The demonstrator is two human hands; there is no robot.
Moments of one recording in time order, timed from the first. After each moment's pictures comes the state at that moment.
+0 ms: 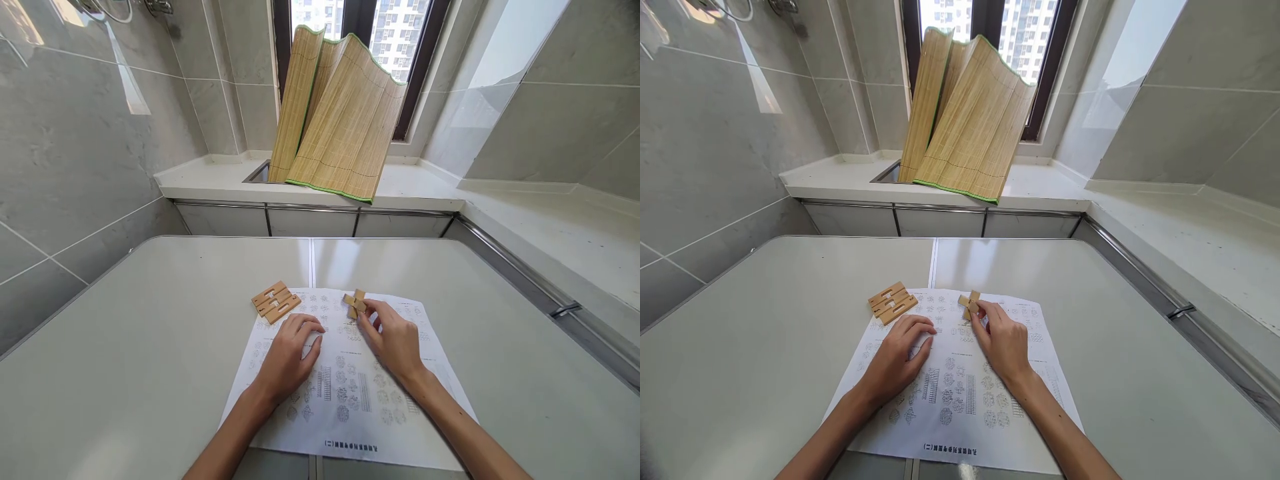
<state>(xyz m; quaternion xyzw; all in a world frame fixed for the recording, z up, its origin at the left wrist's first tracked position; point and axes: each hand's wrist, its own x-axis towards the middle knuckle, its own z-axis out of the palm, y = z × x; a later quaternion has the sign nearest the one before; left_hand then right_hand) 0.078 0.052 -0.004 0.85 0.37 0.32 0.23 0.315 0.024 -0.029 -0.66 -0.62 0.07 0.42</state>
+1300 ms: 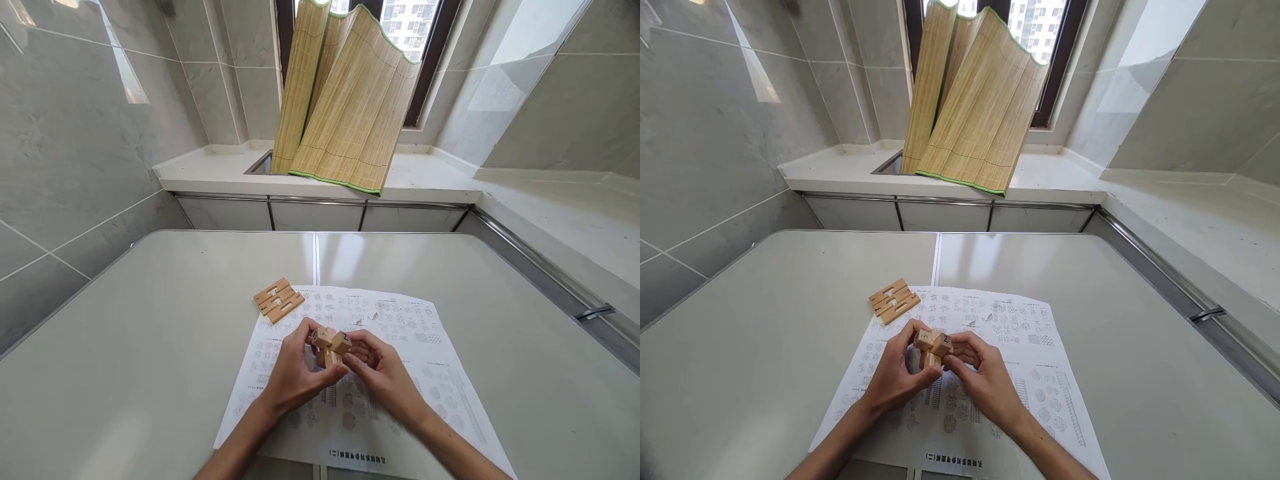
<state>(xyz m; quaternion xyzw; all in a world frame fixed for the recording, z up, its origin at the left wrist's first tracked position) 0.089 0.041 0.007 0.72 0.39 0.35 0.44 0.273 -0.010 -0.003 -0.46 -0.48 0.56 0.49</state>
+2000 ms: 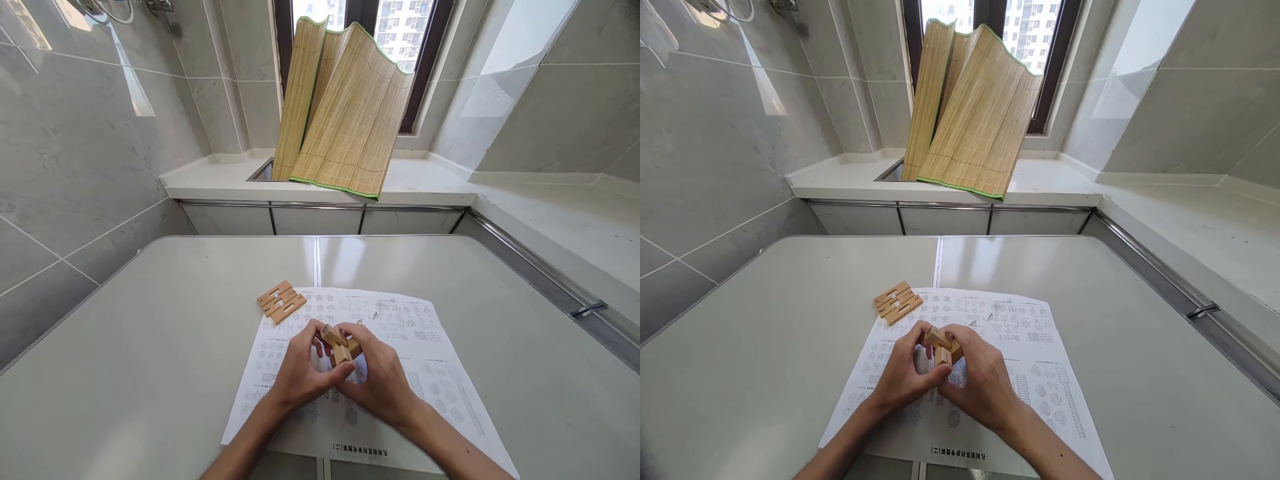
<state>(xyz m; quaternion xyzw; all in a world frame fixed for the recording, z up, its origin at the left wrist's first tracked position) 0.091 0.037 0.008 0.74 0.40 0.34 0.41 0.269 -0.010 -0.027 -0.48 -0.73 0.14 0.46</state>
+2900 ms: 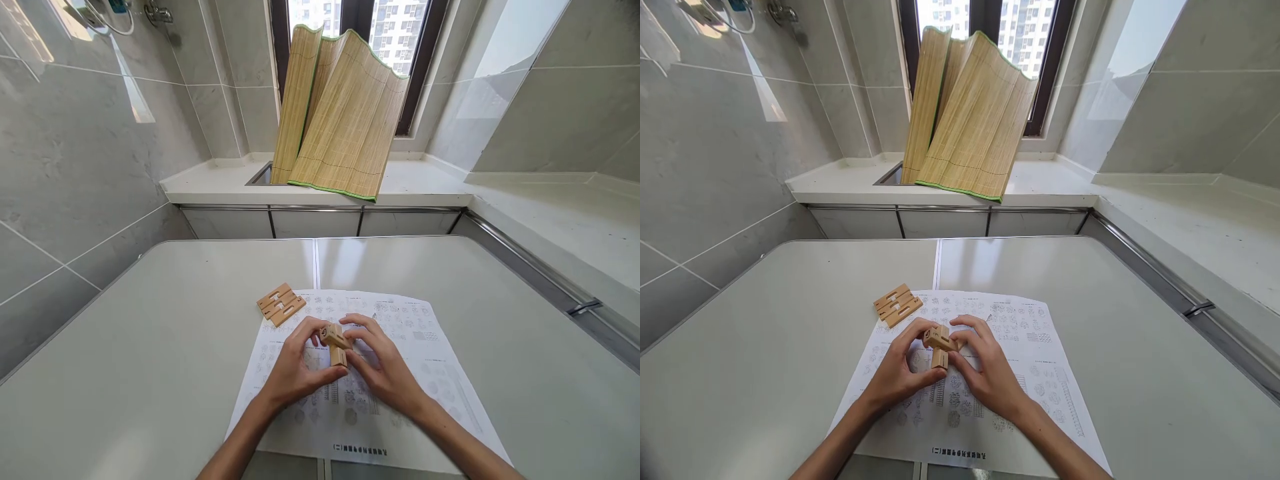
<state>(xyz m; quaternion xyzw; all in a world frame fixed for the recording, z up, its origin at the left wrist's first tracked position) 0.075 0.047 0.013 0.78 0.35 0.33 0.40 0.288 -0.003 -0.016 -0.47 -0.70 0.26 0.46</state>
